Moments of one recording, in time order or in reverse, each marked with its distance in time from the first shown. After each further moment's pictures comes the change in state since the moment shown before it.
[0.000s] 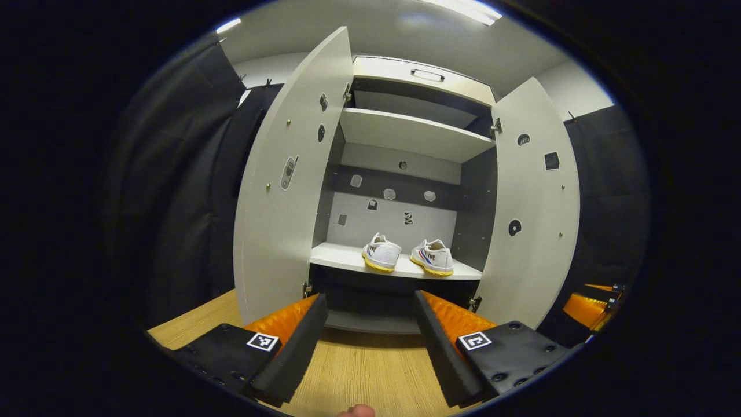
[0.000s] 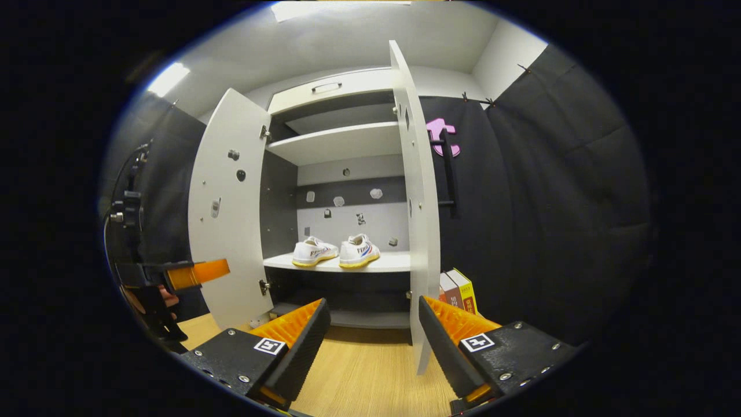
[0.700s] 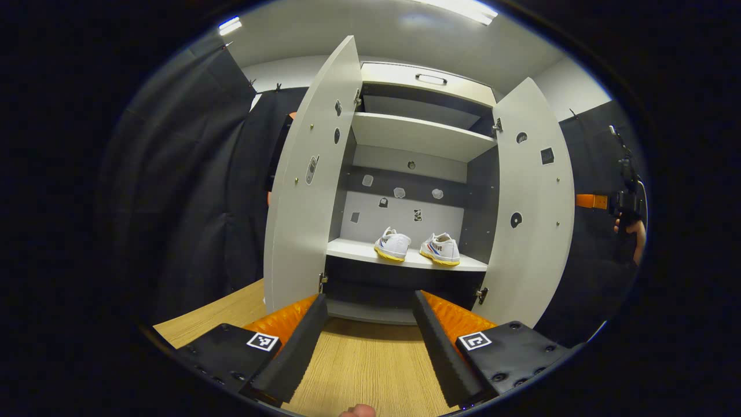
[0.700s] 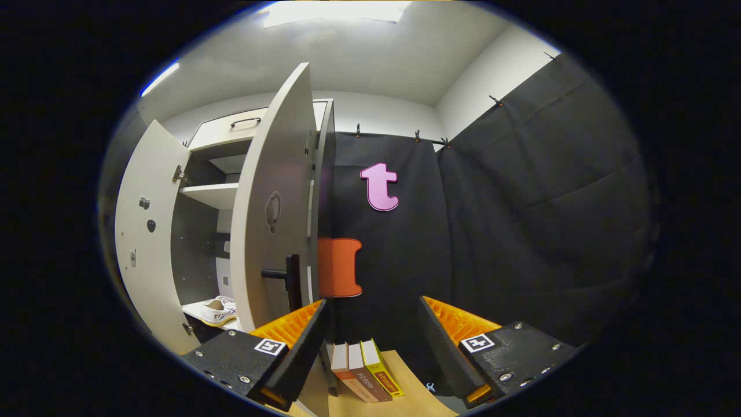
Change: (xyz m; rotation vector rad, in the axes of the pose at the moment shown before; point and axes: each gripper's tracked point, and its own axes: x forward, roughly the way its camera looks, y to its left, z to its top) left arm -0.044 0.004 -0.013 0.021 -0.011 0.050; right arm 0.091 -0.183 0.152 -0.075 -0.134 -0.268
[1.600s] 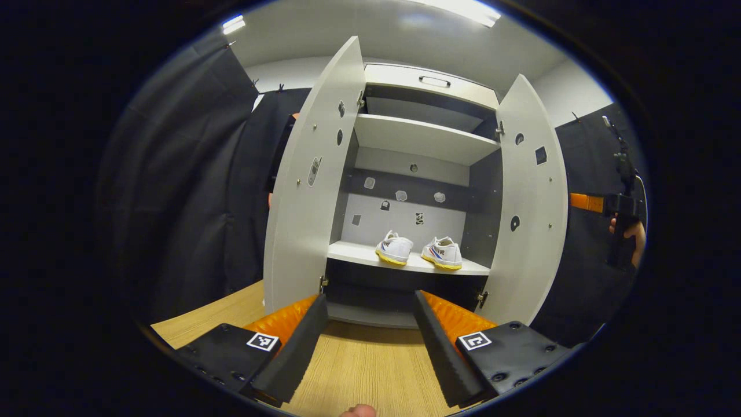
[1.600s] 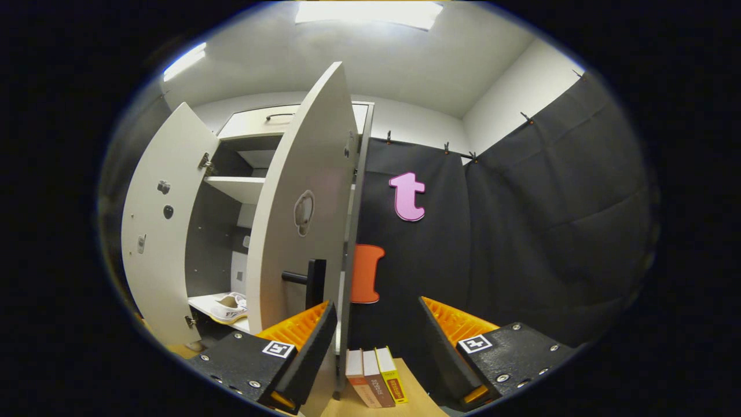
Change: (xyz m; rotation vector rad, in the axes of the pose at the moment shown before) left arm 0.010 0.005 0.003 -0.020 -0.013 0.003; right arm -0.008 0.081 0.002 -0.080 -0.041 0.119
